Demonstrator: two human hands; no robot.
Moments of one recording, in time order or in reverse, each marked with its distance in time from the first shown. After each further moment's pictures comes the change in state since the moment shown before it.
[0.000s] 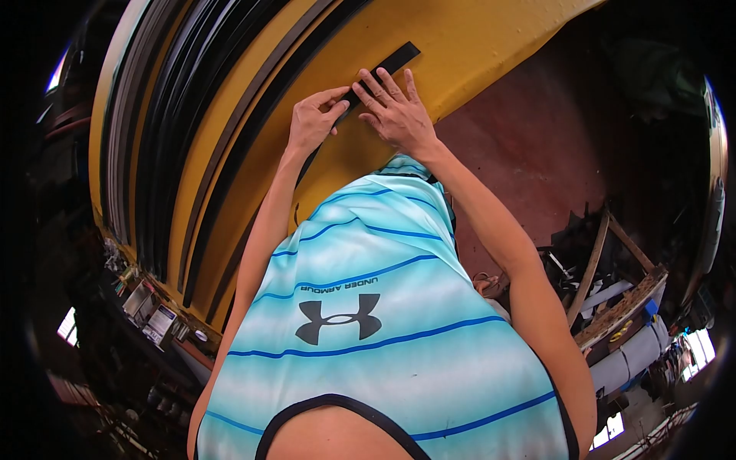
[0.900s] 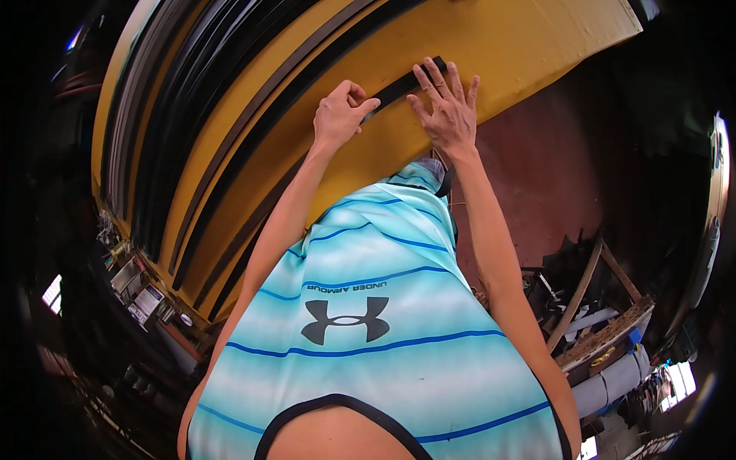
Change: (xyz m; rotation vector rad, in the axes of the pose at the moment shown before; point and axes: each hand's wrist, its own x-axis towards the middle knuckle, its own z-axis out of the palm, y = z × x) left_hand 0.006 0.012 0.011 0.250 0.107 -0.145; right_hand 0.006 0.039 -0.016 -0.027 0.082 0.247
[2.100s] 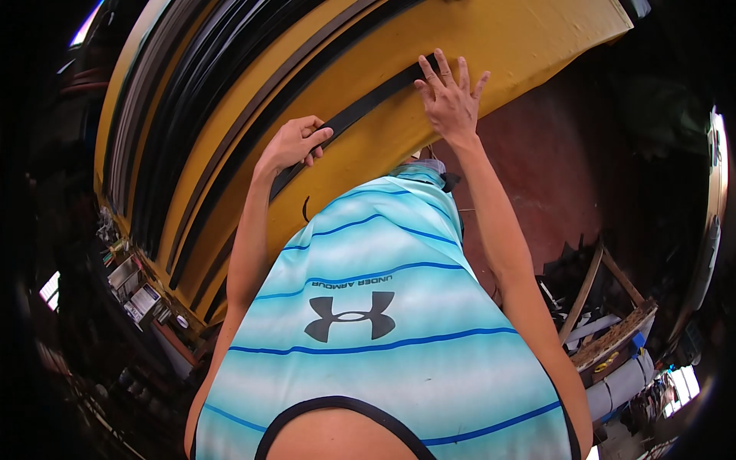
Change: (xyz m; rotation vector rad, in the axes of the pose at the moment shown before) left_hand -0.047 -0.030 -0.082 -0.020 -0.357 -0.158; right_hand 0.011 0.018 0.012 -0.162 0.101 -0.003
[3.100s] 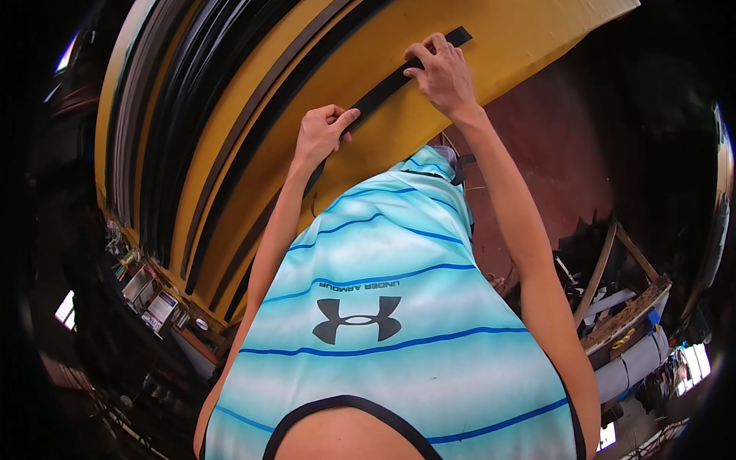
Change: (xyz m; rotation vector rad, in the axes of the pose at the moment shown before) left_hand 0.018 -0.004 0.040 -0.210 0.142 0.098; right_hand 0.027 -0.034 -0.036 0.401 -0.069 -0.072
